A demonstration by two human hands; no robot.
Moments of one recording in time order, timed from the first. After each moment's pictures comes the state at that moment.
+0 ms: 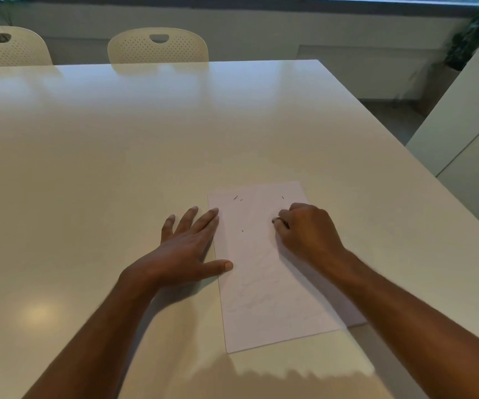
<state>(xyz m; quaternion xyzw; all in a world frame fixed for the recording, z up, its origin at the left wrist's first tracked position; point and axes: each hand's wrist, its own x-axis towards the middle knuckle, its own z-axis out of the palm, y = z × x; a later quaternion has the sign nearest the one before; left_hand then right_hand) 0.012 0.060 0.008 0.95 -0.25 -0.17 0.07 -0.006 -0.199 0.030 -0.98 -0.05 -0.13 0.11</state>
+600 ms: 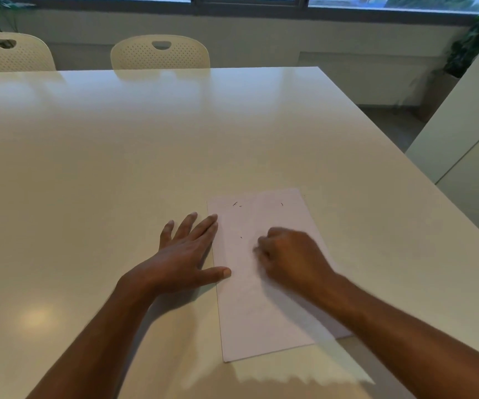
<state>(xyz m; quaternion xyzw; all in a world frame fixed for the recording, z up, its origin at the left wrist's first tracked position) 0.013 0.061 0.009 0.95 -0.25 -0.18 0.06 -0.033 -0.176 0.031 -0.98 -0.15 -0.06 0.10</state>
